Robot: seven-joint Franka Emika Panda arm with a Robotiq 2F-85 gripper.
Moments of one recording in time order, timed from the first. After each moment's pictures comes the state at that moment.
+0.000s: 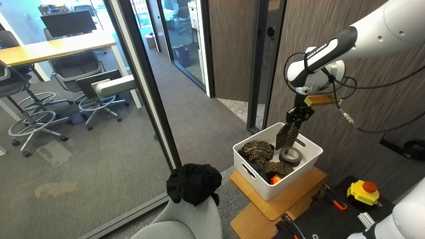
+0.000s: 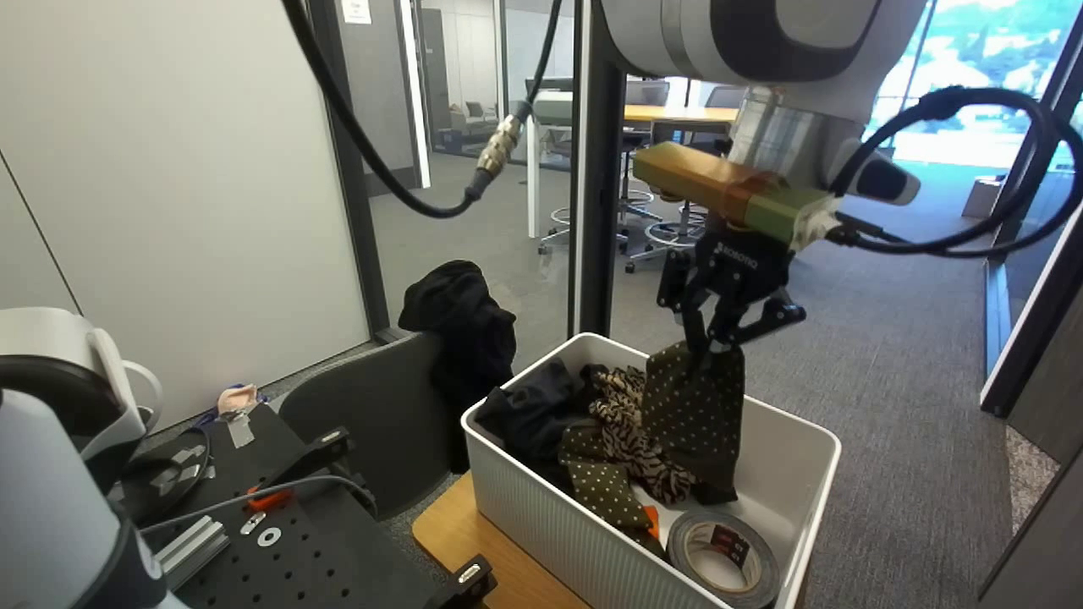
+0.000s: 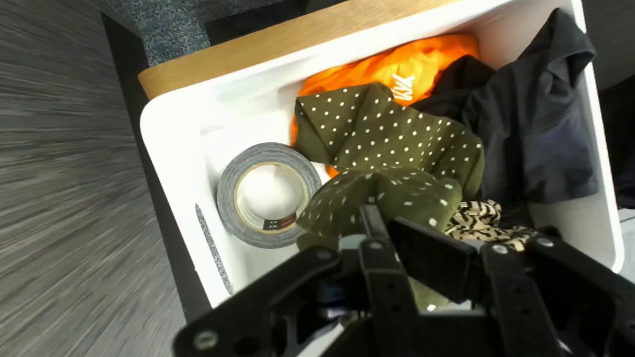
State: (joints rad) arm -0.19 0.15 -0.18 -2.25 0.13 2.22 -0.22
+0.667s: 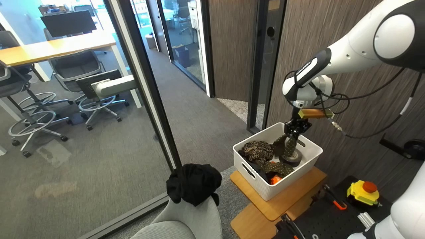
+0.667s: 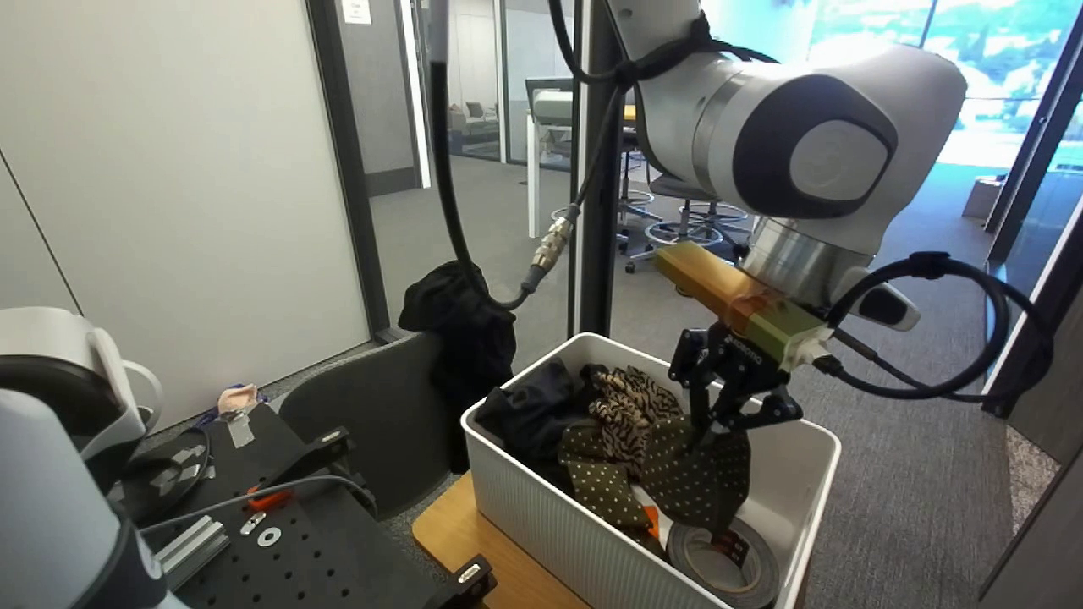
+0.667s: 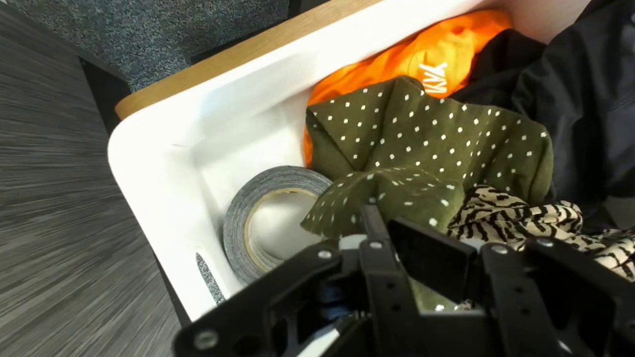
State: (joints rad) arm -0.23 0.39 -0.17 -2.16 0.21 2.27 -0.19
